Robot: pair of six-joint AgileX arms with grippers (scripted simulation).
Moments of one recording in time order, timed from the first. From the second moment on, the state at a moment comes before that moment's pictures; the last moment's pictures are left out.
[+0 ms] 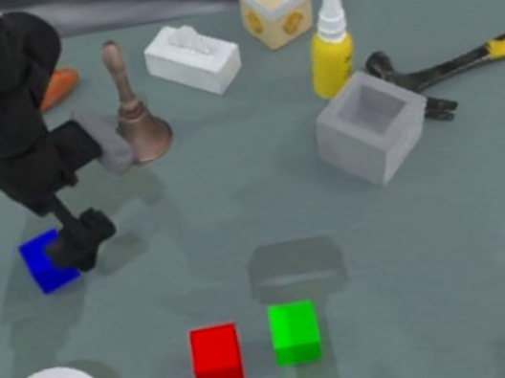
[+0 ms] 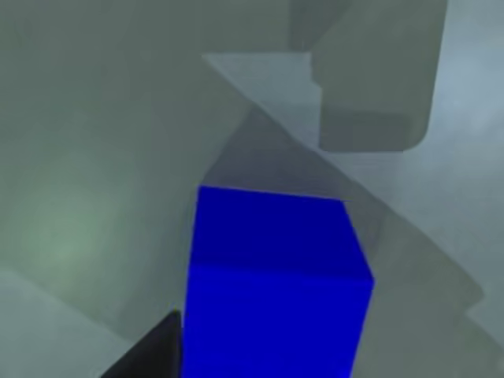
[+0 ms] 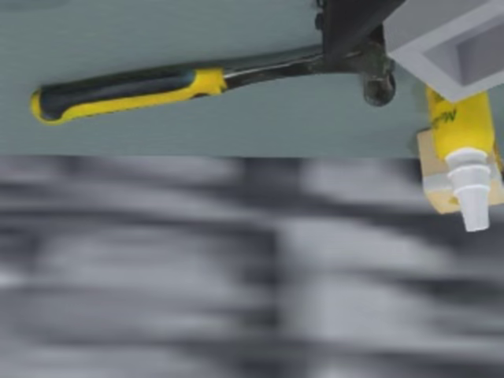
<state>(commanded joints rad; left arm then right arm) -0.22 2.05 1.49 -1.06 0.00 0.81 0.01 0.00 0.00 0.00 0.00 0.00</state>
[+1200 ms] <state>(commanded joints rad) -0.11 2.16 1.33 -0.73 0.00 1.04 0.01 0.00 0.00 0.00 0.00 0.00</state>
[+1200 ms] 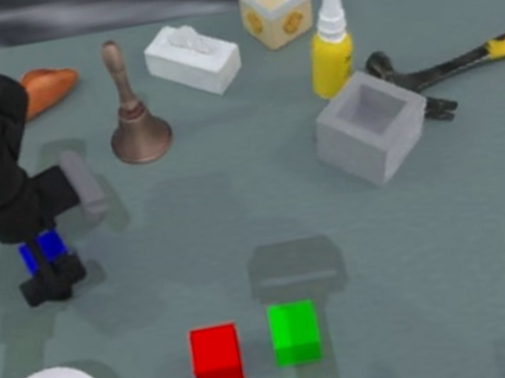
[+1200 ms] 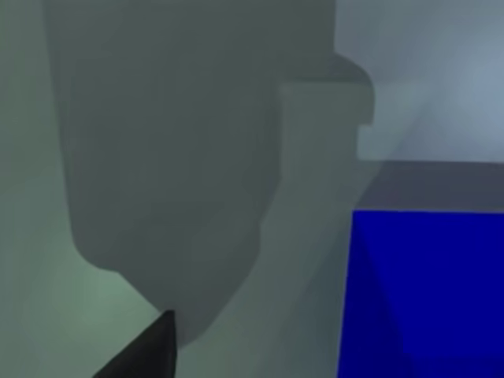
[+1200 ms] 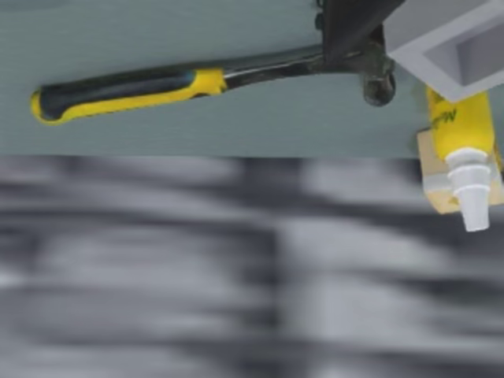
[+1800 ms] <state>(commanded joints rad) -0.11 2.17 1.32 -0.72 0.00 1.04 0.01 0.00 0.00 0.00 0.00 0.00</state>
